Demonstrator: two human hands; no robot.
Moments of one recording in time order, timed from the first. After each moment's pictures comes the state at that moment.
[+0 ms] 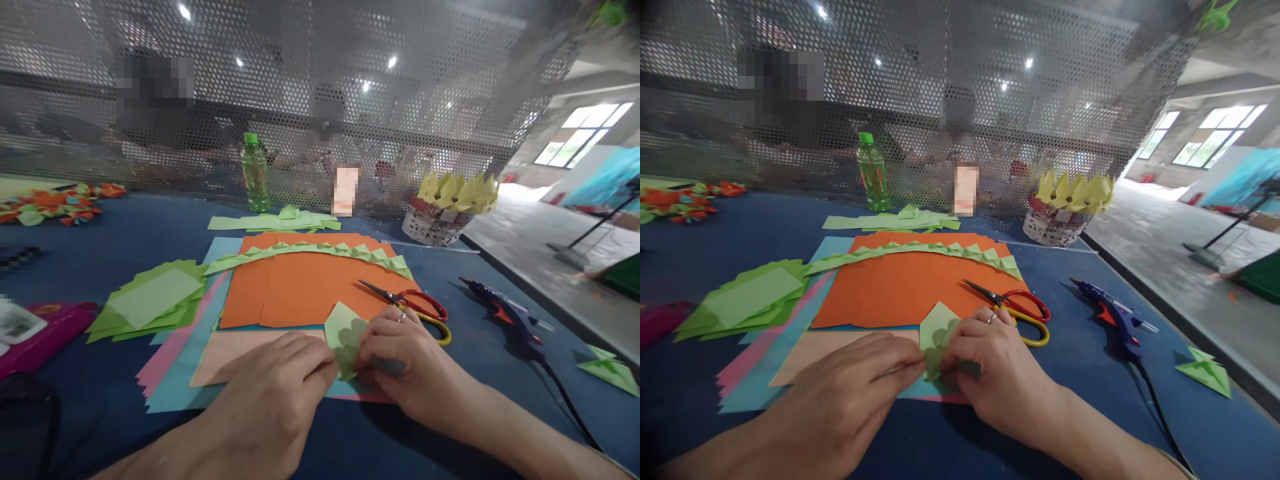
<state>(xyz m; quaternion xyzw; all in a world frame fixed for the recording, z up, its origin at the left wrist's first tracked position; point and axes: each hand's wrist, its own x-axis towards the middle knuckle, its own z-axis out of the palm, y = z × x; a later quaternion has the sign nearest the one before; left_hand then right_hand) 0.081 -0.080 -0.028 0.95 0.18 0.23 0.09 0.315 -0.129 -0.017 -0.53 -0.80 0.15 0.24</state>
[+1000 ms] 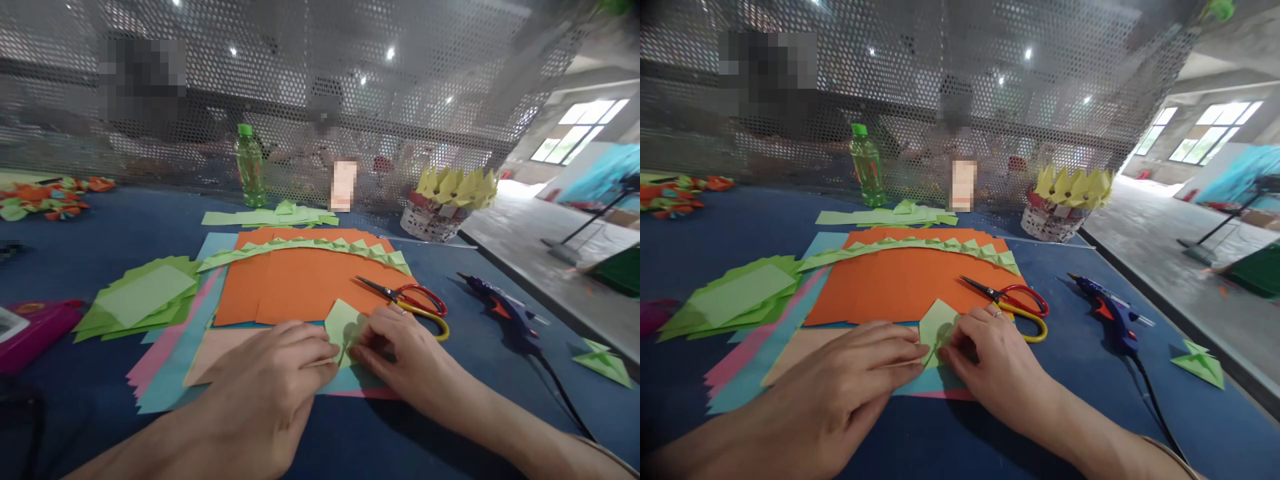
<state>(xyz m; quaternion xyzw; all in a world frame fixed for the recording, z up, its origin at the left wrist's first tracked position) 0.076 -0.072 -0.022 0.96 0.15 0.21 0.13 0.311 -0.126 -0.020 -0.62 -0.74 0.15 0.22</state>
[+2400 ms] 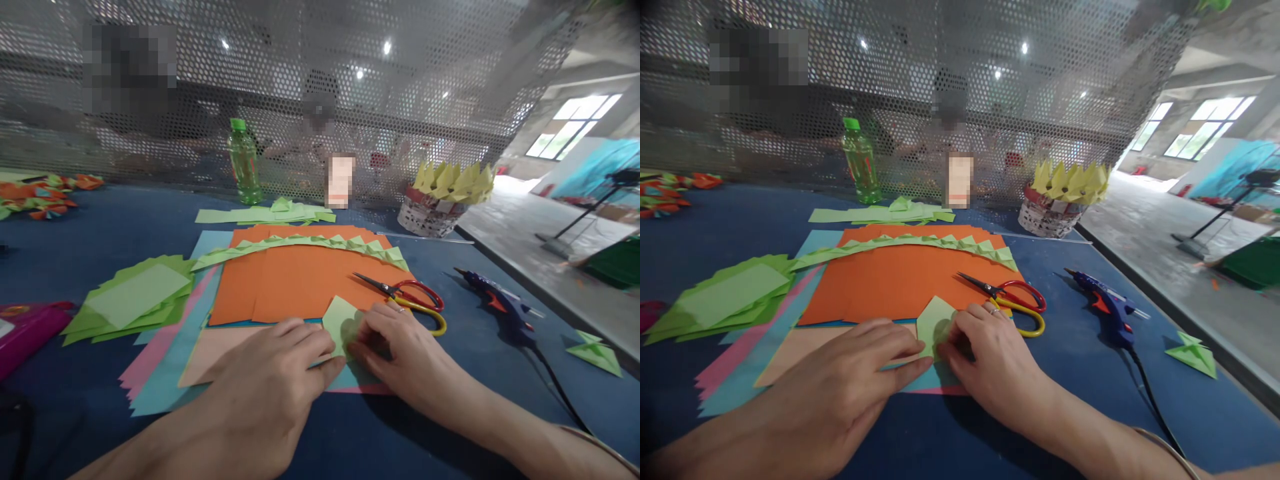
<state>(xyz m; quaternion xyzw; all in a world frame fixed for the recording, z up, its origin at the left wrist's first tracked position) 0.083 -0.072 -0.018 0.97 0.15 0.11 0.14 0.307 -0.128 -0.022 -0.62 -0.74 0.12 0.22</state>
